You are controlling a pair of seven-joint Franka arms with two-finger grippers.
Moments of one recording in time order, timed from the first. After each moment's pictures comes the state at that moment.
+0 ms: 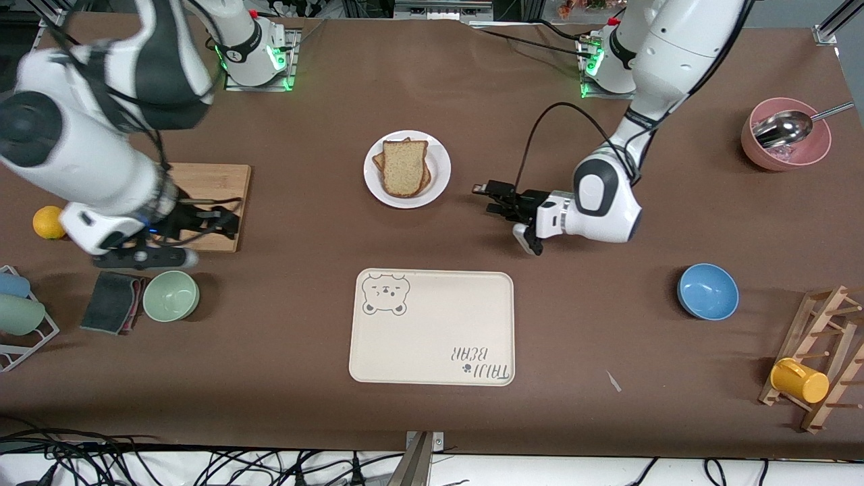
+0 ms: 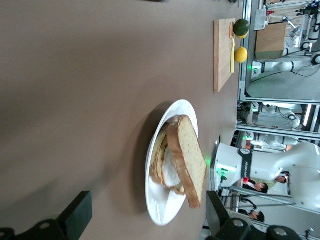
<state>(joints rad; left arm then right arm) -0.30 0.58 -0.12 -1.99 -1.27 2.02 0.87 0.42 0.32 -0.27 -1.40 0.06 1.70 0.13</state>
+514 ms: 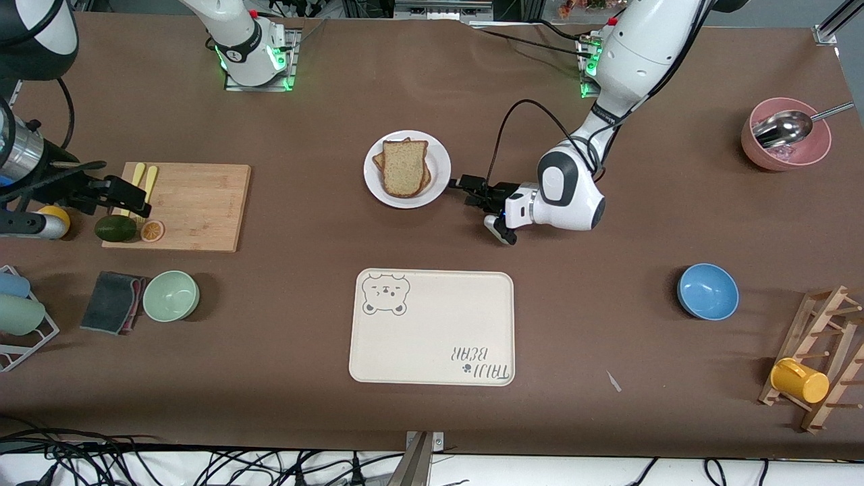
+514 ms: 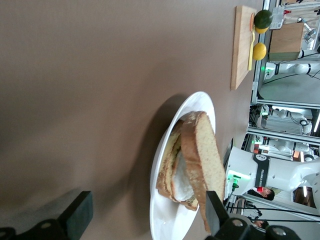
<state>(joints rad) -0.40 0.65 -0.12 -1.99 -1.35 2.11 0.87 0.07 0.15 -0.03 -1.51 0.04 1.67 0.08</state>
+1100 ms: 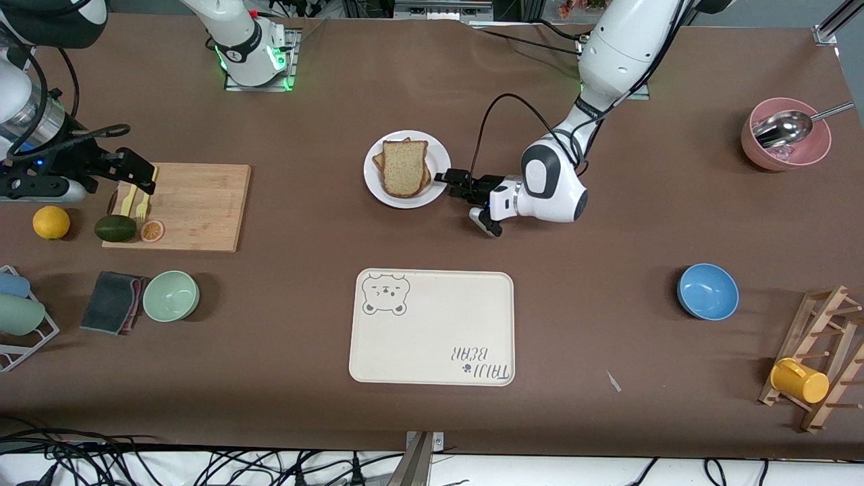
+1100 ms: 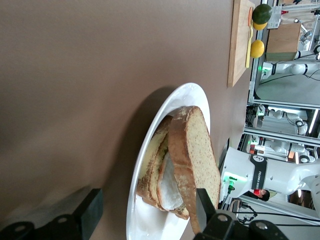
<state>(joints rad) -0.48 0.66 -0.12 -1.99 -1.44 2.13 0.89 0.04 0.00 0.03 -1.71 -0.03 1.76 0.08</state>
